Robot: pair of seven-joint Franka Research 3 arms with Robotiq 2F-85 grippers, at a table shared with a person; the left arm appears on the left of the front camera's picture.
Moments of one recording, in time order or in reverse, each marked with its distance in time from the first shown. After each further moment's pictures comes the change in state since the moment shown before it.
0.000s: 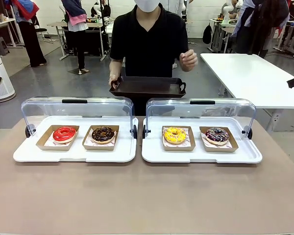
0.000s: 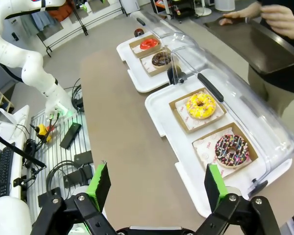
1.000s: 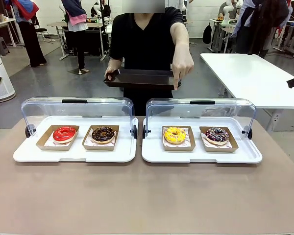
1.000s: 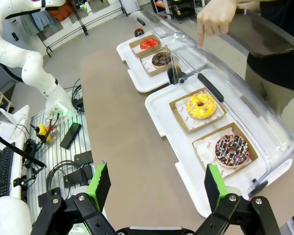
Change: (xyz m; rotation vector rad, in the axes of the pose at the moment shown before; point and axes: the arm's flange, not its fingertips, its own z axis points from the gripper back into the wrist) left arm 0.000 0.000 0.000 0.001 0.002 0.001; right arm 0.000 0.000 0.000 0.000 0.000 0.000
